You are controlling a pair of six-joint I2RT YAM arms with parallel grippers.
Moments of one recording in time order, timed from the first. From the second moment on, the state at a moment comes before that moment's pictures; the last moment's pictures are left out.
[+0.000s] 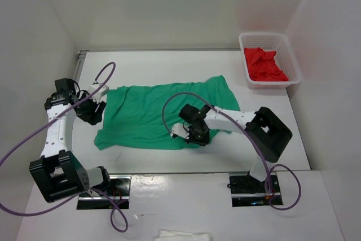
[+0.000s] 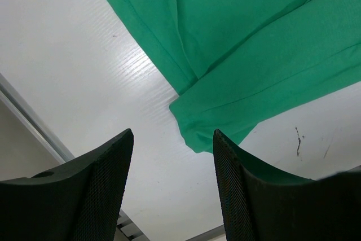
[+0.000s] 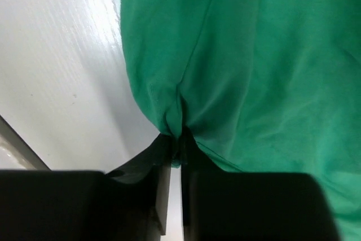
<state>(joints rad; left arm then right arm) 0.36 1.24 1.02 -0.91 0.37 0.83 0.85 1.71 1.01 -0.76 -0.10 -0.63</state>
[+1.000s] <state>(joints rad) 0.34 1.29 1.01 -0.99 0.40 0.89 0.28 1.09 0.85 -0.85 0.06 -0.94</state>
